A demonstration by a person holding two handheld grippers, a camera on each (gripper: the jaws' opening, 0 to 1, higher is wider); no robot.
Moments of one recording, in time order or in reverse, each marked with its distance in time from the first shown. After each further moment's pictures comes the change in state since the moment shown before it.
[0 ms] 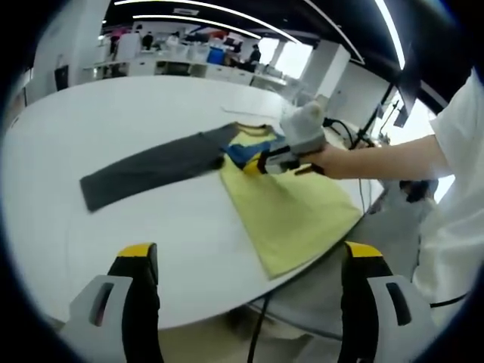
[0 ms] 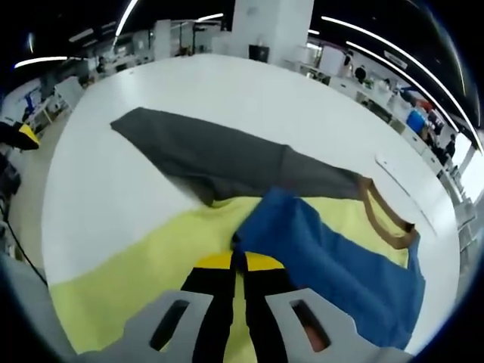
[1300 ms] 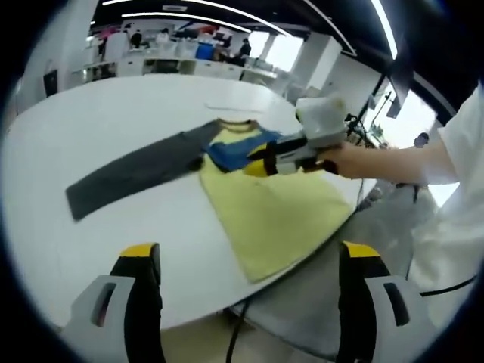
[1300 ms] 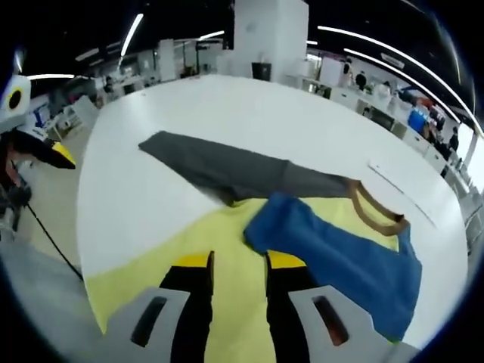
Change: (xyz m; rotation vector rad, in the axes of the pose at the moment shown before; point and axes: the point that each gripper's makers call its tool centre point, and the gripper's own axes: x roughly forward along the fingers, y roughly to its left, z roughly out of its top) left arm 0.013 -0.034 0.009 0.040 0.033 -0.045; right arm -0.078 0.012 0.000 0.058 -0.120 0.061
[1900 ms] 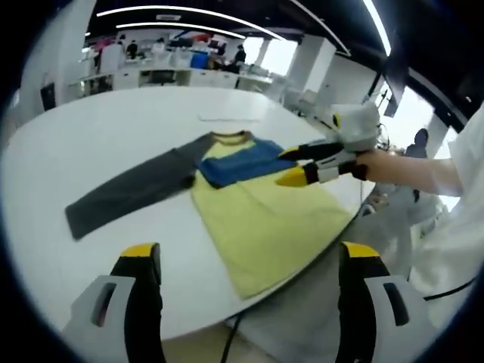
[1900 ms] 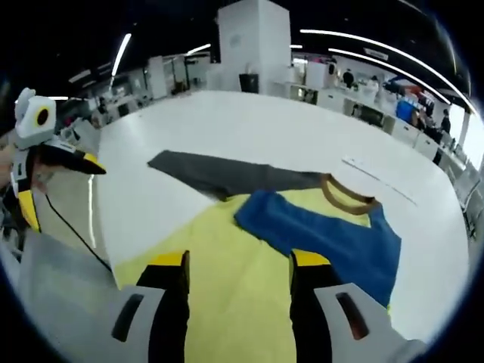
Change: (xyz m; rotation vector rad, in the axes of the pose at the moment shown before) left arm 0.003 -0.025 0.018 0.048 -0.031 0.015; right arm -0.076 -0.009 -0.010 0.087 -0.056 -0.010
